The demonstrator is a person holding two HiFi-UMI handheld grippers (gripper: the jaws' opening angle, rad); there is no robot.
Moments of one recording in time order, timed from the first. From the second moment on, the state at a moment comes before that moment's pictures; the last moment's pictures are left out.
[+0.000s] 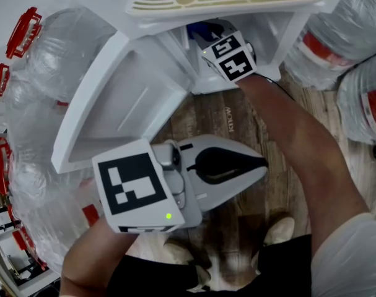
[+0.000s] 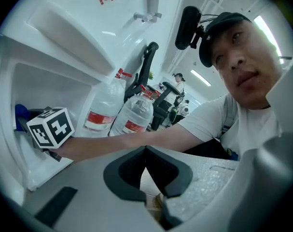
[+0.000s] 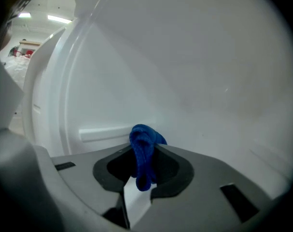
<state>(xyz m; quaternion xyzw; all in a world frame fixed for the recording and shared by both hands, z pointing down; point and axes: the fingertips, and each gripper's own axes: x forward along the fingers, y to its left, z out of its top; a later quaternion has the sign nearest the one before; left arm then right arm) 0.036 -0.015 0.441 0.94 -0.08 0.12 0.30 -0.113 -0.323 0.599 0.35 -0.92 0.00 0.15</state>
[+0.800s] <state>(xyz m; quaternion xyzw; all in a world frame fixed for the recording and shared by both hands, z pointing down) 0.041 -0.011 0.443 0.94 -0.07 0.12 0.30 -0.079 -0.302 0.582 0.32 -0.93 -0.03 0.15</state>
